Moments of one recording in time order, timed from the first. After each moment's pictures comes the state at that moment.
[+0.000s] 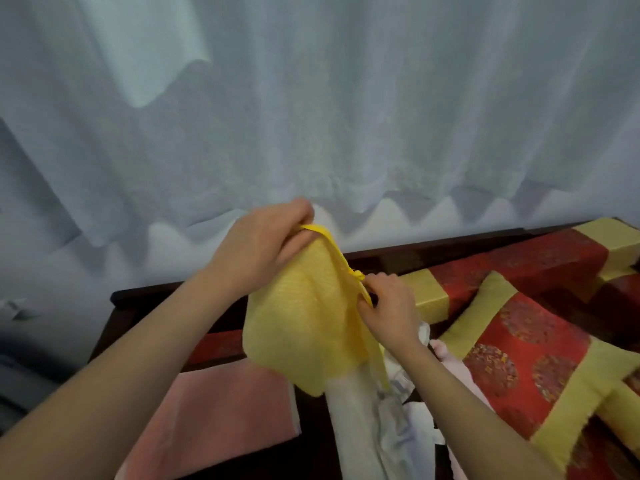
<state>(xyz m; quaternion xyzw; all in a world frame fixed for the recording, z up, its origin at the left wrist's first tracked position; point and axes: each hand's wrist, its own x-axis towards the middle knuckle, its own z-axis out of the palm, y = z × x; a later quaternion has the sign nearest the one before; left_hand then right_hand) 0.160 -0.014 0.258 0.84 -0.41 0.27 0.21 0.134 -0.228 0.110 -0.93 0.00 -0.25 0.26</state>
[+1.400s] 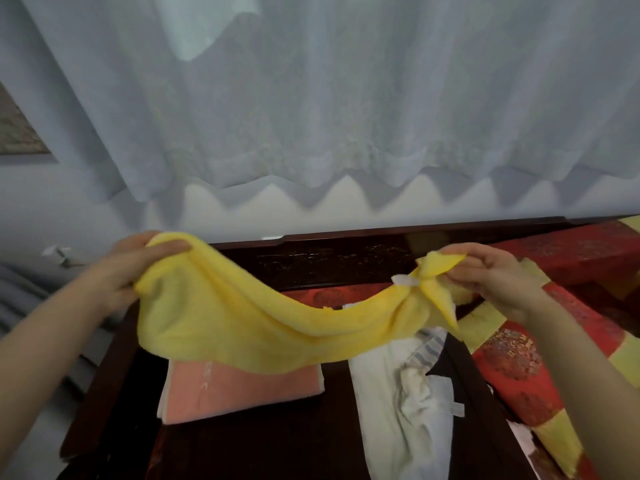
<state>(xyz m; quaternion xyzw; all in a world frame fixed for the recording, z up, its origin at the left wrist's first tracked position) 0.143 0.198 0.188 0.76 0.11 -0.06 0.63 0.101 -0.305 0.157 -0.73 0.03 0.03 0.69</state>
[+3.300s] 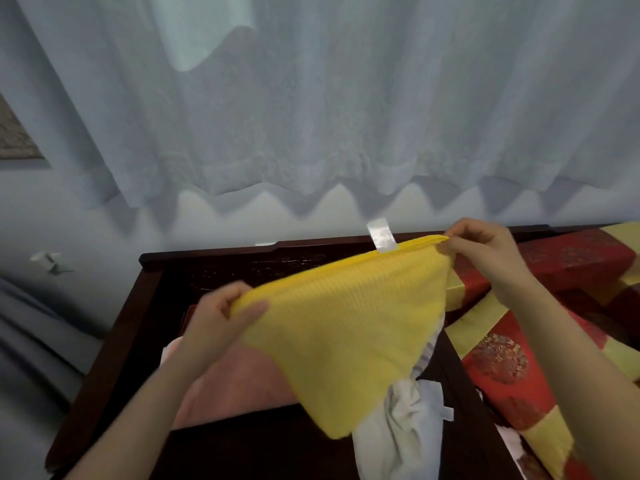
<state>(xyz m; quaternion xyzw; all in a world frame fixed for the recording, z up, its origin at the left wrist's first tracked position) 0.077 0.088 0.142 0.82 -0.11 0.04 0.56 0.103 -0.284 0.205 -0.80 -0.01 -0.13 0.58</state>
